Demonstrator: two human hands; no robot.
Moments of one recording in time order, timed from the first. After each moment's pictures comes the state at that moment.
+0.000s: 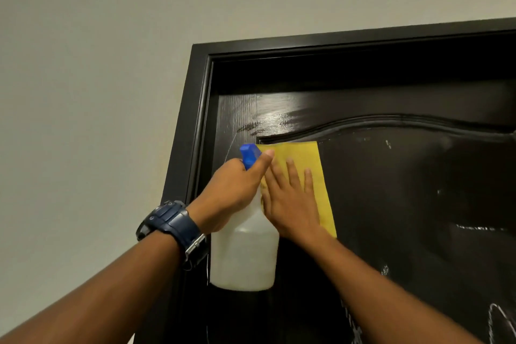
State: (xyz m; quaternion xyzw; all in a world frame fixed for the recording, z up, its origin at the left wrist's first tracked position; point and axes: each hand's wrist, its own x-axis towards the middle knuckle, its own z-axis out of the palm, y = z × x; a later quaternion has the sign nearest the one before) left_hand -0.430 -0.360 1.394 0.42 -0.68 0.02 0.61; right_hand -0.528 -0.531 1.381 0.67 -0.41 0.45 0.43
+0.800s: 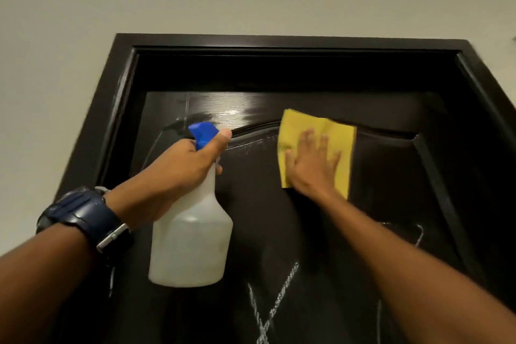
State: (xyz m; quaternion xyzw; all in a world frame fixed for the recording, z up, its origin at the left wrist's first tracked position) left_hand -0.497 -0.358 1.413 0.40 -0.68 0.02 0.62; right_hand -0.723 -0.534 1.446 0.59 -0.51 0.56 0.28
